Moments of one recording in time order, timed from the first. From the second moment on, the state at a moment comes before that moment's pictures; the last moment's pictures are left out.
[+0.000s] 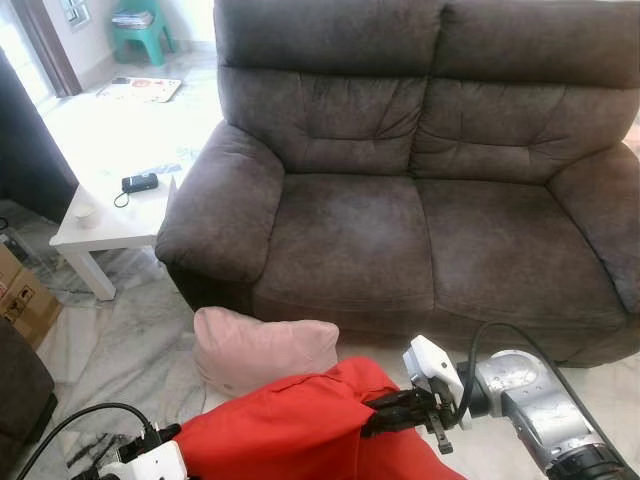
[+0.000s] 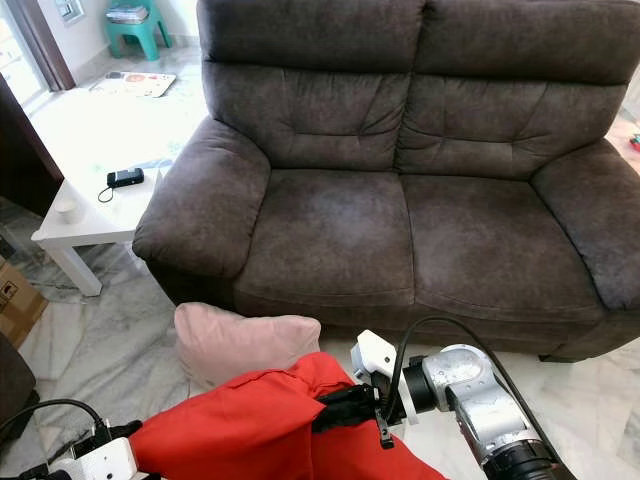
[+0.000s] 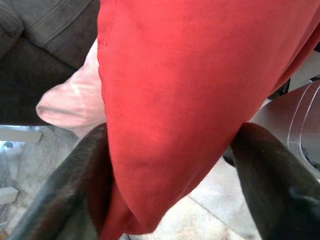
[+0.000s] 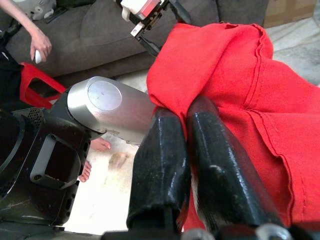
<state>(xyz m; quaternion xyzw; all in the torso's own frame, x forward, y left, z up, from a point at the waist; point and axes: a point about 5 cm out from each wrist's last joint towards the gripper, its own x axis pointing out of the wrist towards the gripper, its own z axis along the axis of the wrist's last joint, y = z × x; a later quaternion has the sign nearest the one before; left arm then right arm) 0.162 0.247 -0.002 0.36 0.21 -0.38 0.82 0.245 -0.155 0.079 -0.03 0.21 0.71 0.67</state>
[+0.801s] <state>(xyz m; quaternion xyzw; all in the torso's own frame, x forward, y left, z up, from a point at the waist) 0.162 0.246 -0.002 0.35 0.21 -0.37 0.83 0.245 -0.153 0.079 -0.03 0.21 0.71 0.67</state>
